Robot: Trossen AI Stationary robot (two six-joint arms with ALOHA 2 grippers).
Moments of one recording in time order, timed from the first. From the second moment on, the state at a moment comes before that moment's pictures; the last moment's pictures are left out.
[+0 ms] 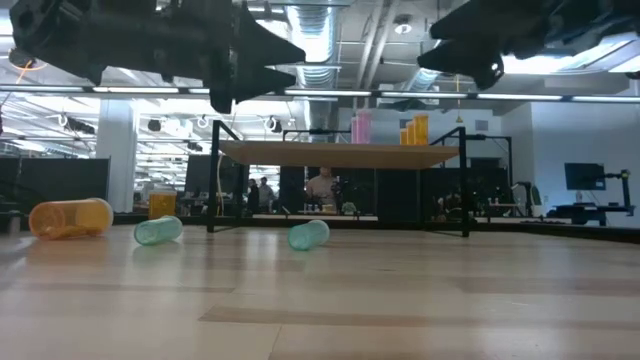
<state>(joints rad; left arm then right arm) -0.21 1.50 0.47 1.04 -0.49 -0.11 0.42 1.19 0.53 0.40 0.45 0.22</state>
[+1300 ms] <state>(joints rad) -0.65 1.36 0.86 -0.52 -0.67 -0.81 0.45 1.10 0.53 0.40 0.45 0.16</state>
